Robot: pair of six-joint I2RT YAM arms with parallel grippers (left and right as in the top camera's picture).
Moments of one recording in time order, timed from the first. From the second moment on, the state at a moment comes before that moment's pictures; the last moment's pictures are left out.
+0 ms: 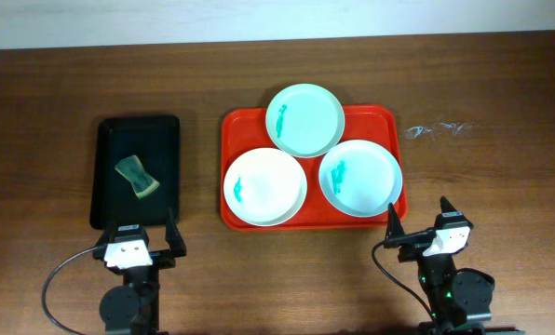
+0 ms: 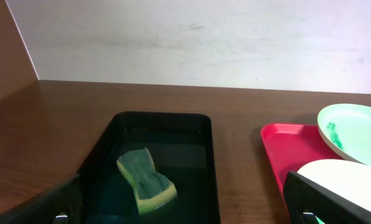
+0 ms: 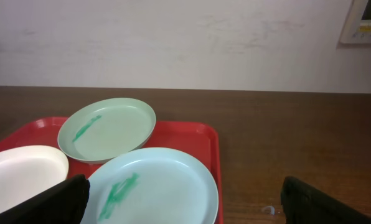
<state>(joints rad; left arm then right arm) 0.04 0.01 0.02 -0.08 -0.06 -0.02 0.04 0.01 0.01 -0.07 -0.06 0.03</state>
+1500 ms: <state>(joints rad) 0.01 0.81 1.12 -0.65 0.34 -0.09 0.04 0.01 0.01 -0.07 -0.06 0.03</state>
